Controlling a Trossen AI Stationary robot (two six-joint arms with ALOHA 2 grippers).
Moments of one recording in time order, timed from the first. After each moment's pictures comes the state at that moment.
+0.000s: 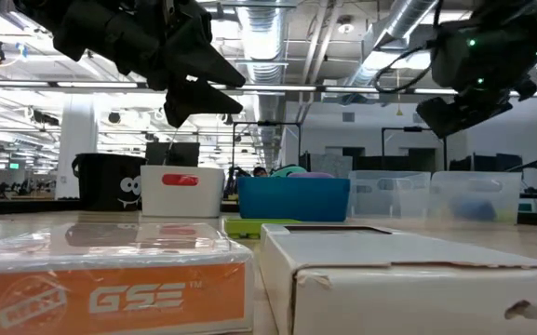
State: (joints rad) left arm -0.15 1.40 0.61 0.38 -0.13 -0.43; right arm 0.05 1.22 0.68 -1.19 1.18 1.34
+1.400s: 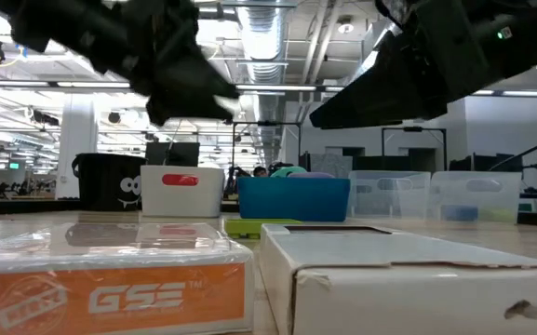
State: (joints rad) left arm -0.33 1.48 0.61 0.42 -0.47 -0.43; right arm 0.56 1.79 0.75 0.51 0.80 0.21
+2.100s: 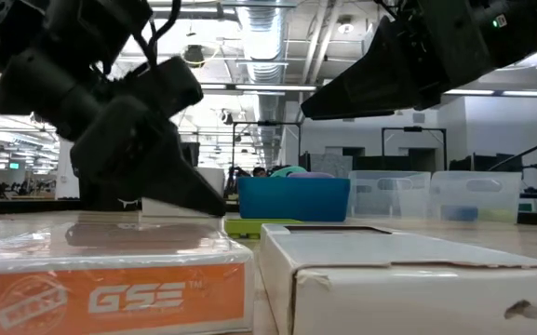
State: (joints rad) left arm -0.40 1.83 0.61 0.60 -0.46 -0.29; right arm 0.55 1.79 0.79 0.50 0.76 0.15
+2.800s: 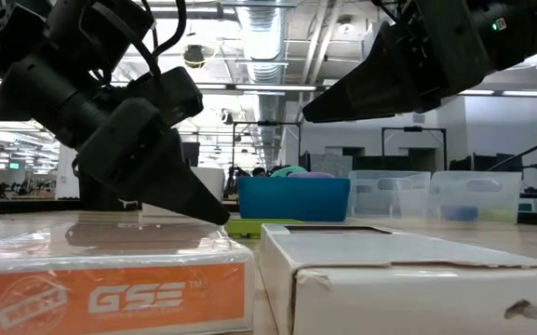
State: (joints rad) left arm -0.40 1.86 0.61 0.61 -0.46 -0.40; right arm 0.55 1.79 0.79 0.49 0.76 0.15
